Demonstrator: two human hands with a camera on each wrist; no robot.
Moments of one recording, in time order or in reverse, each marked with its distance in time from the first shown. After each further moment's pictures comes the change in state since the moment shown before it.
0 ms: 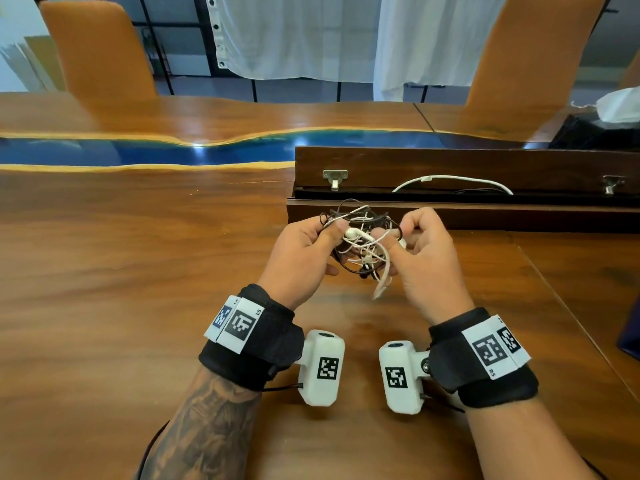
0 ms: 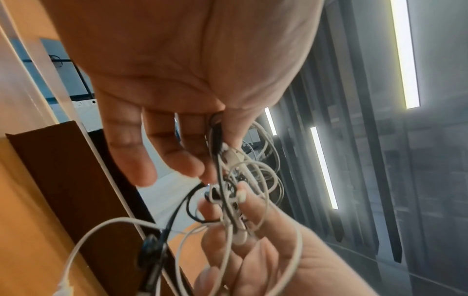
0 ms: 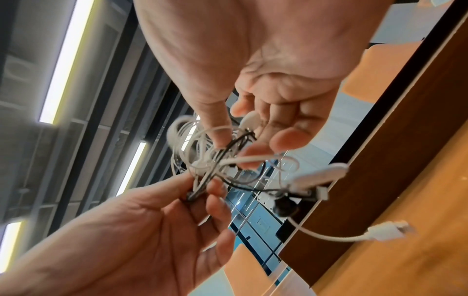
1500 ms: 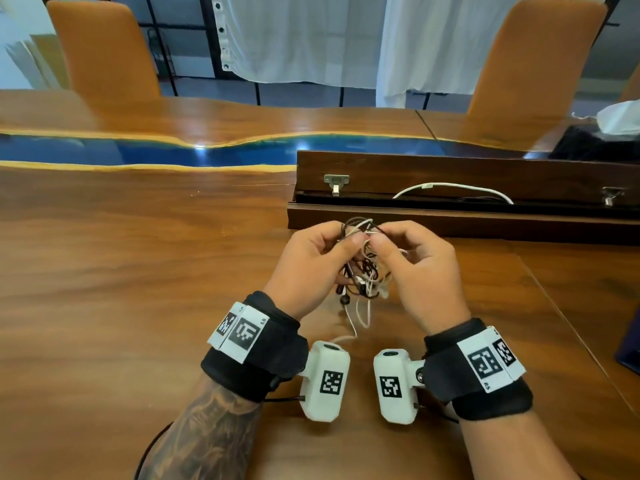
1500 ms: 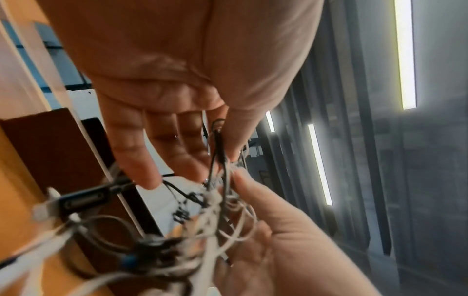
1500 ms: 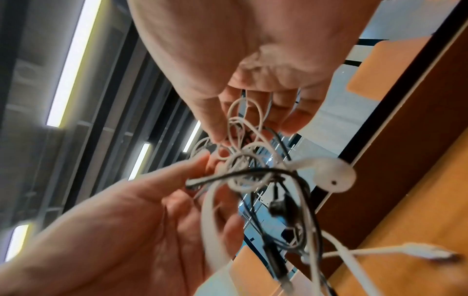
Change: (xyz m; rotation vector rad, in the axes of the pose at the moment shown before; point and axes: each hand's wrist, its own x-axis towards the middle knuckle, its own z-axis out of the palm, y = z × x) left_hand -0.004 0.003 0.007 -0.060 -0.058 0.051; right_hand -0.005 -0.009 0.001 -0.102 -0.029 -0.163
